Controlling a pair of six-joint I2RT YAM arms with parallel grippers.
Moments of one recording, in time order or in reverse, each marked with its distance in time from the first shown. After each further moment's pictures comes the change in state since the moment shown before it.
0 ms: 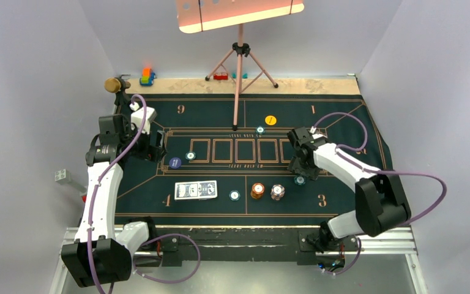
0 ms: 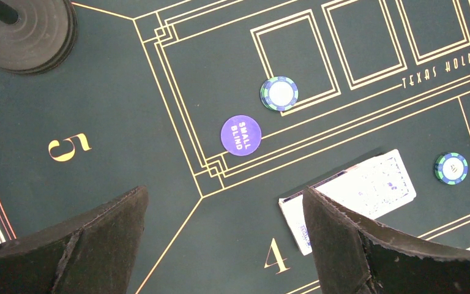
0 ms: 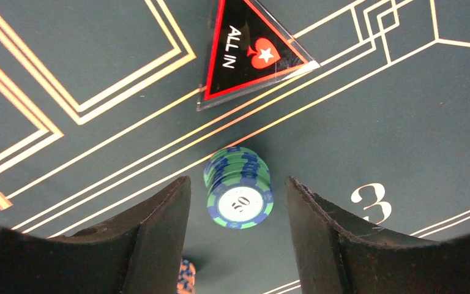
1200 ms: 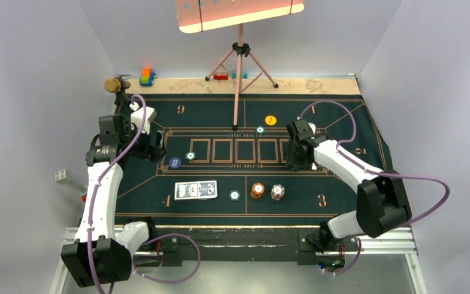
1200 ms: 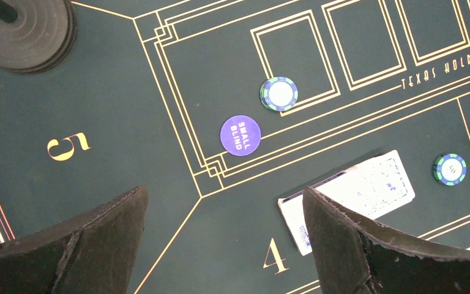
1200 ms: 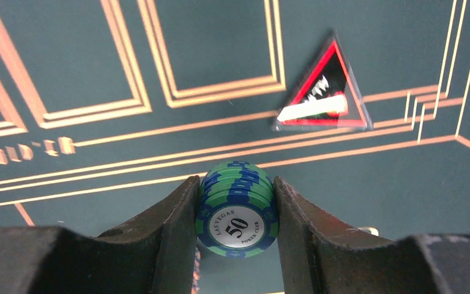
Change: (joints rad) left arm 0.000 0.000 0.000 0.000 -0.001 -0.006; right arm 0.023 -0.016 0.114 0.080 -0.109 -0.328
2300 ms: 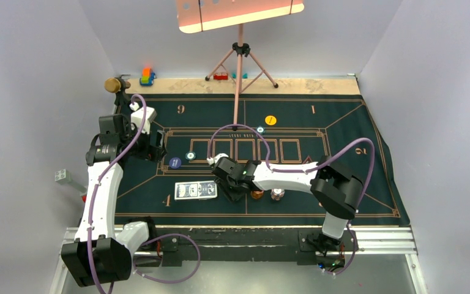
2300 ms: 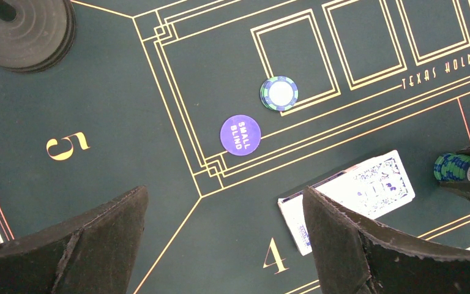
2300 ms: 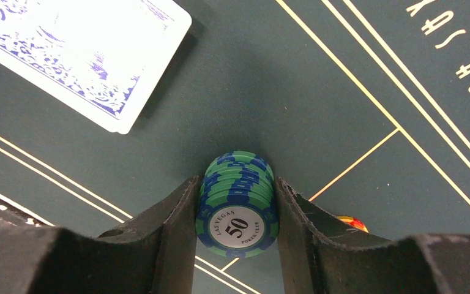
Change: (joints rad) left arm 0.000 0.004 0.000 0.000 0.000 -0.001; right arm 0.709 0.344 0.146 0.200 -0.086 -0.129
